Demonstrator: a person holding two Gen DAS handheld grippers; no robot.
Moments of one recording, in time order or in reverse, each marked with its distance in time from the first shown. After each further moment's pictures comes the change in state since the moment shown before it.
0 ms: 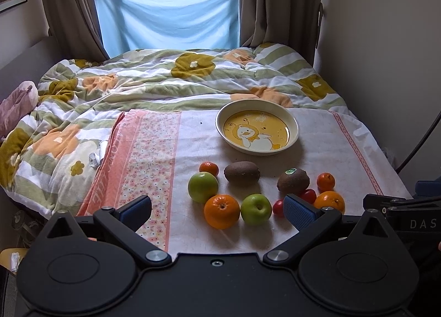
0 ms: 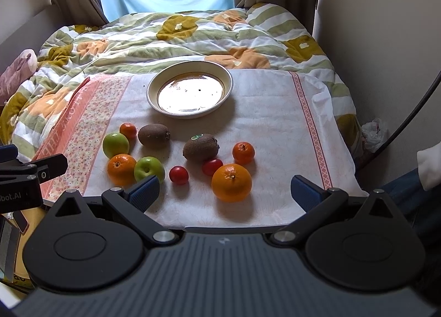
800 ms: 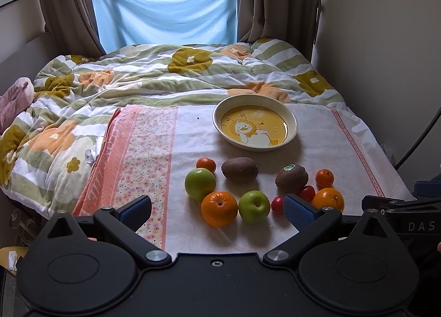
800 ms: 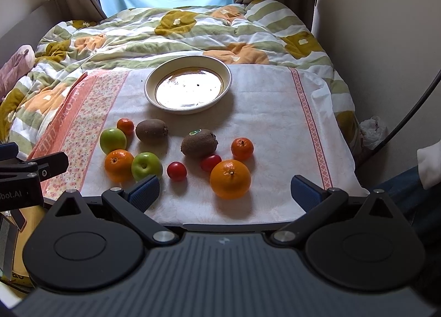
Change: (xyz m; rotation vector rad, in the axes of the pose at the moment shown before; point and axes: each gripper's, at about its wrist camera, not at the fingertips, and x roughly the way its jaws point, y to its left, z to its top) left arm 0.007 -0.002 0.002 0.006 0.025 -0.016; right arm 0.005 -0.001 0.000 -0.003 0.019 -0.018
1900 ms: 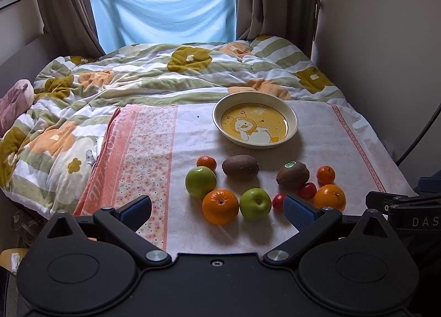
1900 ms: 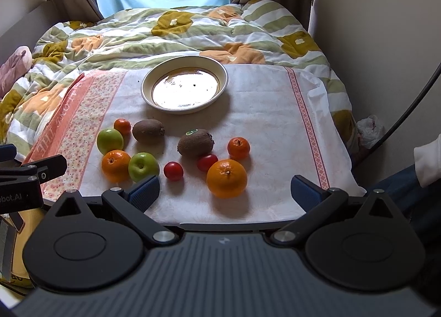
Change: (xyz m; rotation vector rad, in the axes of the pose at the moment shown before) left arm 0.001 0.002 0.000 0.007 0.007 0.004; right arm -0.001 -0.001 -0.001 -0.001 -0.002 -0.007
